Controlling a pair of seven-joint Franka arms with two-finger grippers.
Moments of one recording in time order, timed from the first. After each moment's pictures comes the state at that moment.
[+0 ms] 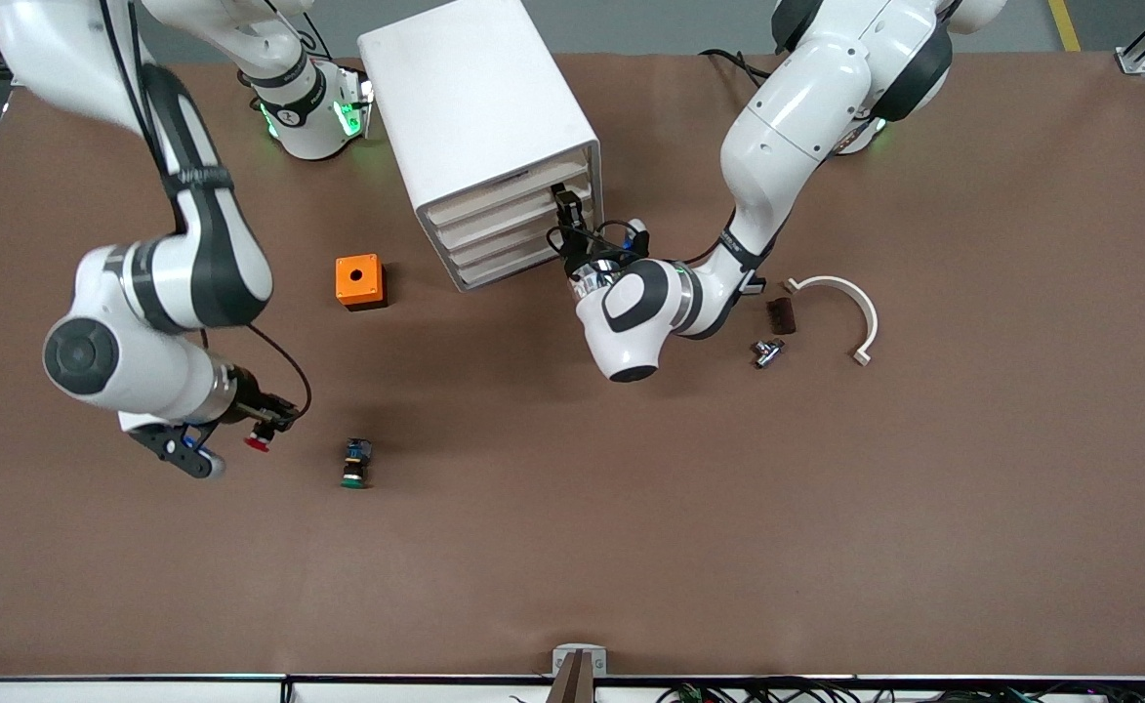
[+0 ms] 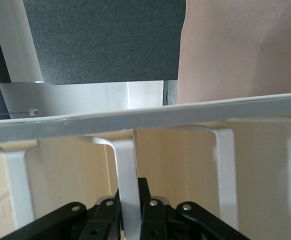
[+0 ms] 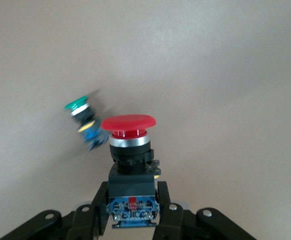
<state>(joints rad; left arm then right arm) -0.56 0.96 -0.20 -1.38 -0.98 1.36 -2.29 0.18 0.38 -0.01 -1.68 0.06 1.95 0.73</state>
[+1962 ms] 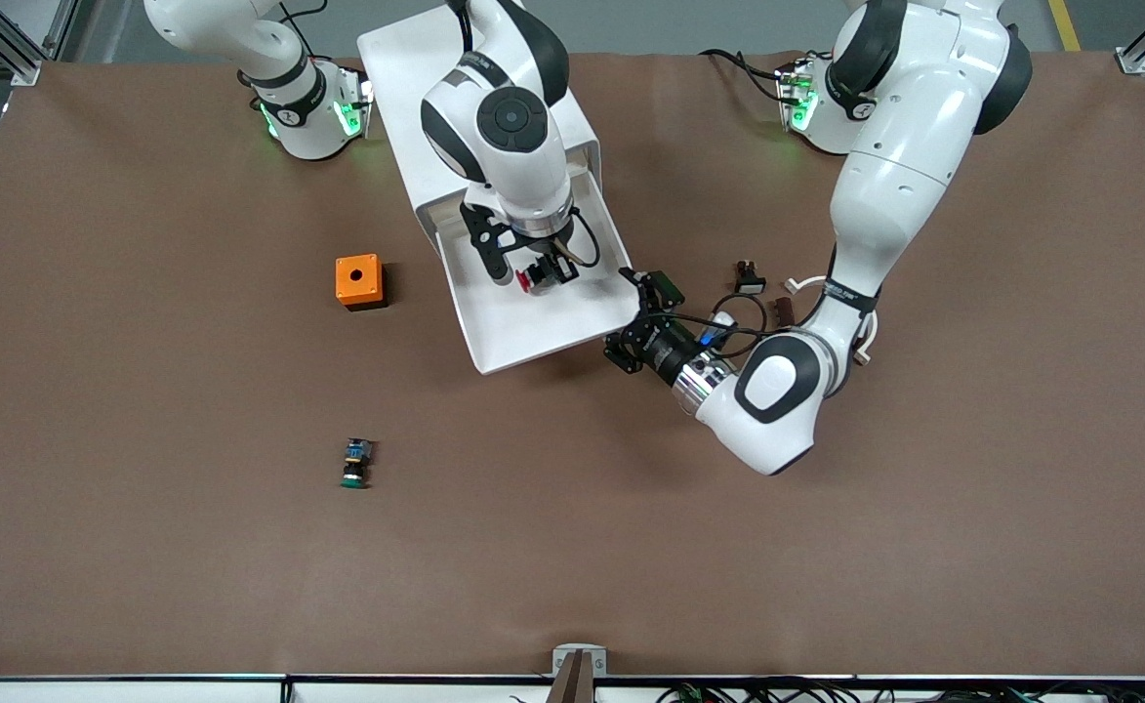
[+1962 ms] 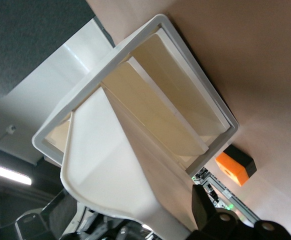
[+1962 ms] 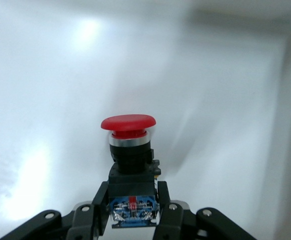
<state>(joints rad) -0.31 0.95 -0.13 -1.24 -1.06 1.35 -1.67 0.84 0.36 -0.02 -1.75 0.13 2.12 1.92</state>
